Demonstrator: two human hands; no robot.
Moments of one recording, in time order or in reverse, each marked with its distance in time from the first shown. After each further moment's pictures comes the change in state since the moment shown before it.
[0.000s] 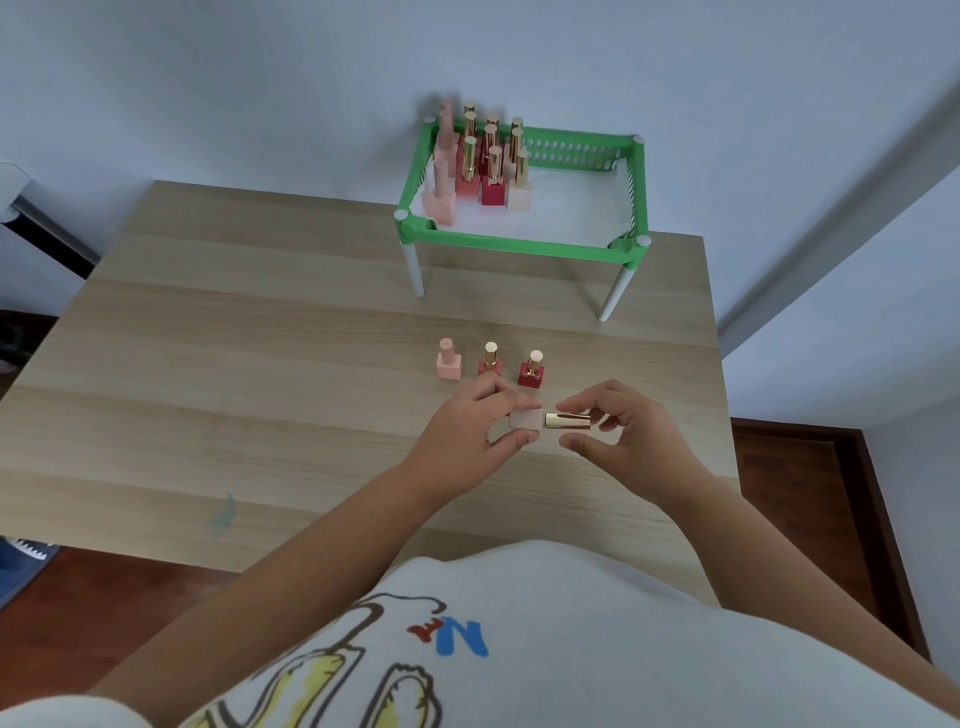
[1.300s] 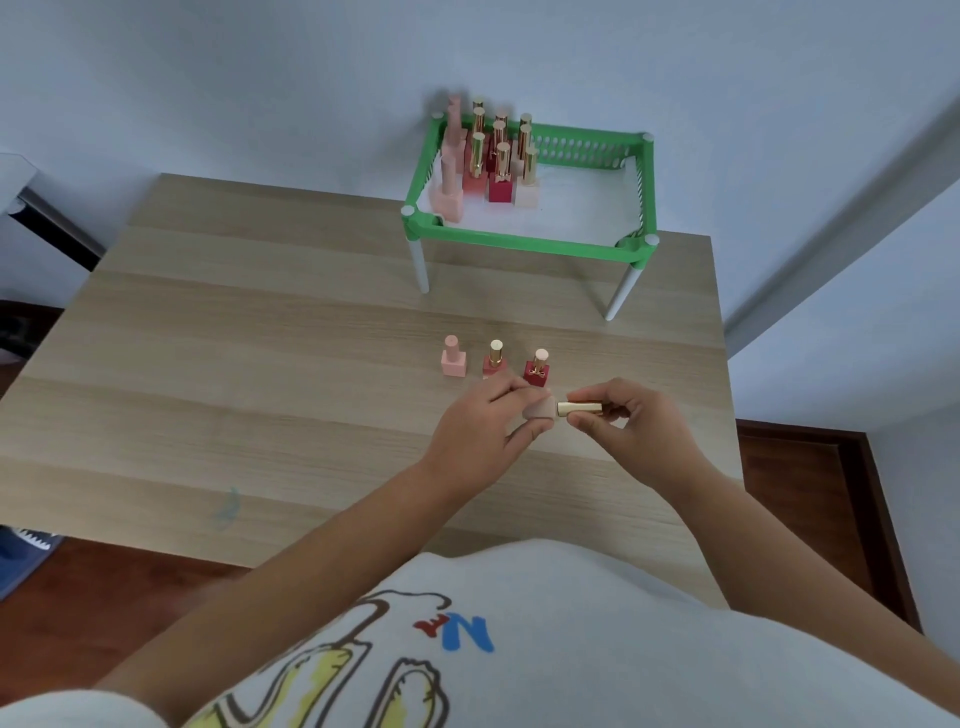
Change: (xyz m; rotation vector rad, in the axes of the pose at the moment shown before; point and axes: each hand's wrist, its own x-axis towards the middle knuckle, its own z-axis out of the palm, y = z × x) left_hand 0.002 -0.008 0.020 0.115 0.174 0.116; right_hand 0.010 0.004 0.003 0.049 0.076 0.125
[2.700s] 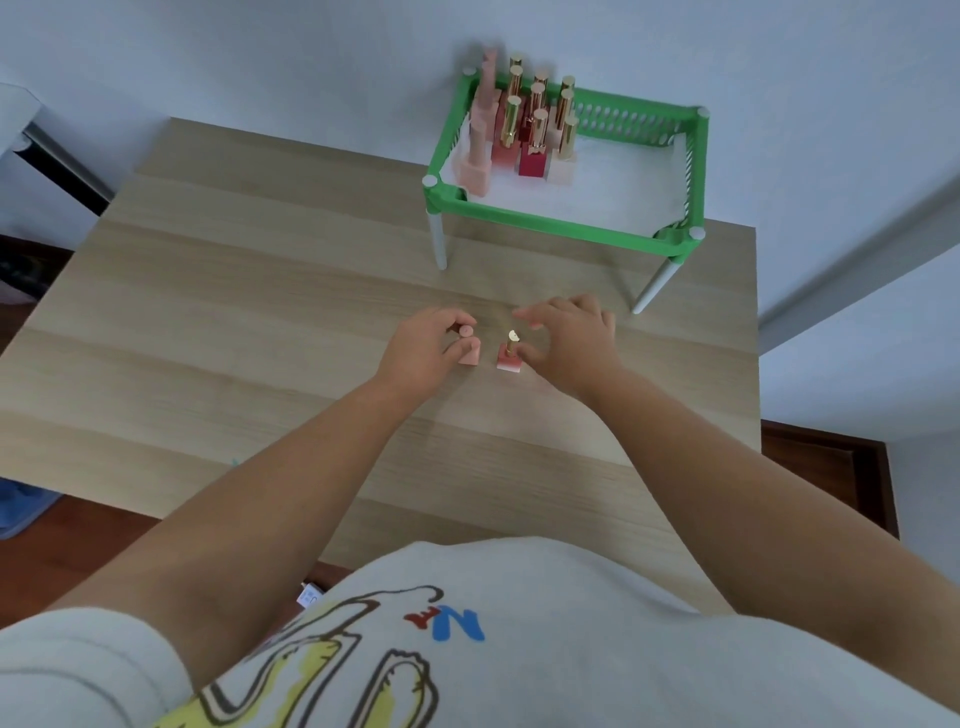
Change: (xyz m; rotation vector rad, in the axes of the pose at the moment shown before) left_hand 0.039 -0.101 -0.030 0.033 -0.092 -0.487; right_hand 0.116 -0.012 0.062 -0.551 -0.101 -0.120
